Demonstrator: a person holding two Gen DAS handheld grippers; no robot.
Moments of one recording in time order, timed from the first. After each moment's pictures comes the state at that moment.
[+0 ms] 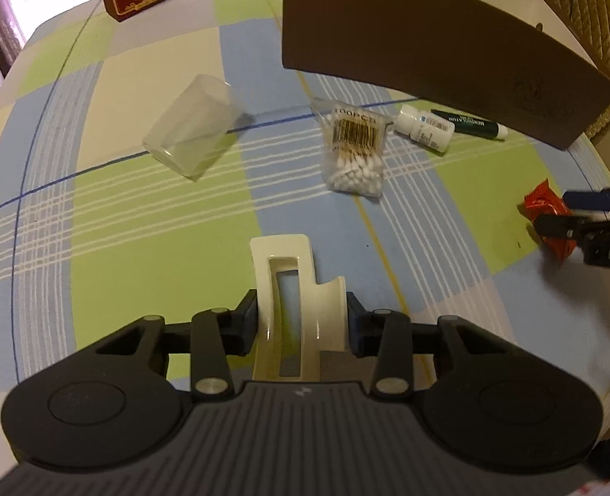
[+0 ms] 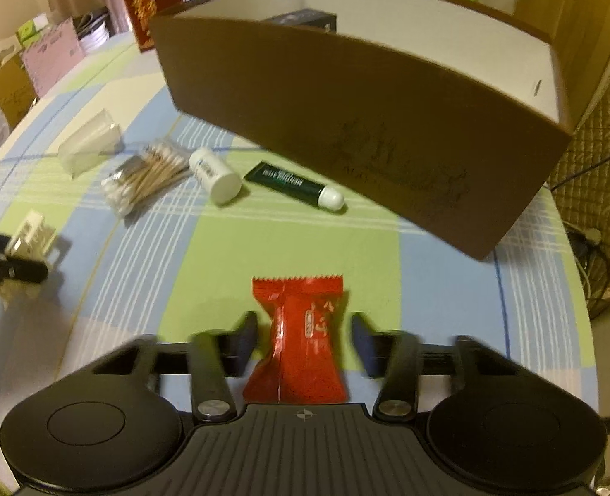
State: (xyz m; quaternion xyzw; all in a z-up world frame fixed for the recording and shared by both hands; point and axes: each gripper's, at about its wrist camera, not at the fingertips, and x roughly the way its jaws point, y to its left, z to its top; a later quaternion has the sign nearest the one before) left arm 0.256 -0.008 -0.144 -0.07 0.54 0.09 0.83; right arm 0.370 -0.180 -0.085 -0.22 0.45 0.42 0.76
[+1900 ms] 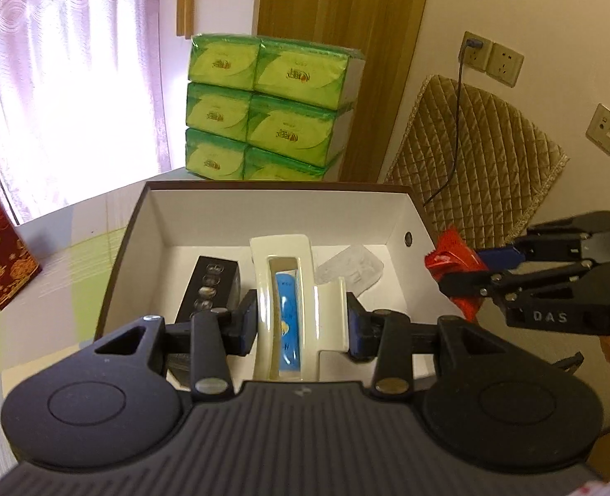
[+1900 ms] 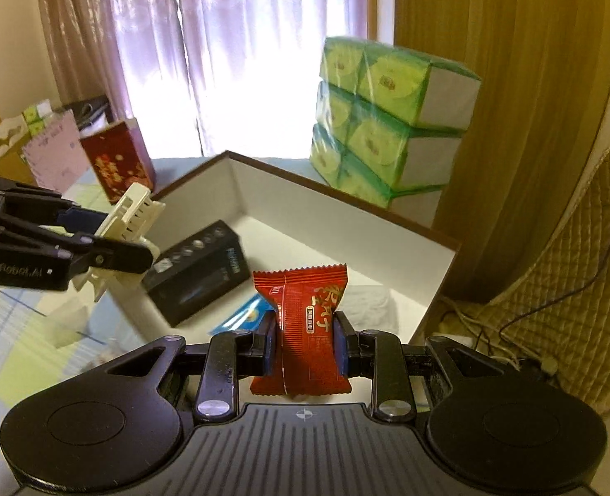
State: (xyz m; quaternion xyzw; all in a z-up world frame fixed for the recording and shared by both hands) left arm 0.460 -0.089 0.003 -0.02 0.38 -0.05 0.92; right arm 0.531 -0.168 0.058 -0.18 0.36 0.45 0.80
